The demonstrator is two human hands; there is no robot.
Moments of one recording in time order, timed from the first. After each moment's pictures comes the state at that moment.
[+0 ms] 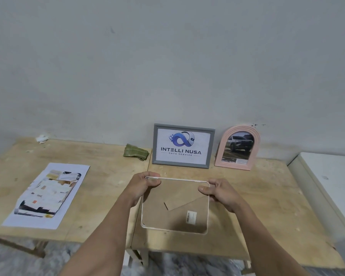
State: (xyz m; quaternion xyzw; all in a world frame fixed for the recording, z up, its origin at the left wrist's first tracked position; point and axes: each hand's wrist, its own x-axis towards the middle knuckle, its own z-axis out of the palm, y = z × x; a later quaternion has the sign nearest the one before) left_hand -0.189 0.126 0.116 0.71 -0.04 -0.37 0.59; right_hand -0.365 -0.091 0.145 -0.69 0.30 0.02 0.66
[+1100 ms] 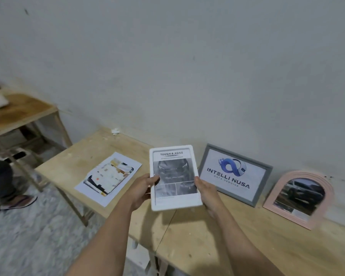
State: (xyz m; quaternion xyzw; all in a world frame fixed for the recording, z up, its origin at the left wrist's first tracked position) left_hand -0.183 0.229 0.164 0.68 0.06 -0.25 0.69; right_hand -0.233 0.004 0.140 -0.71 0.21 0.05 0.67
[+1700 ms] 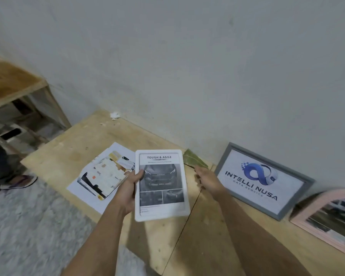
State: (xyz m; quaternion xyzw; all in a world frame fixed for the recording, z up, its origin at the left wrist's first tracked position) left_hand -0.080 0.266 0.114 0.48 0.21 -0.25 0.81; right_hand -0.068 0.005 0.081 -0.79 0.23 0.16 0.55
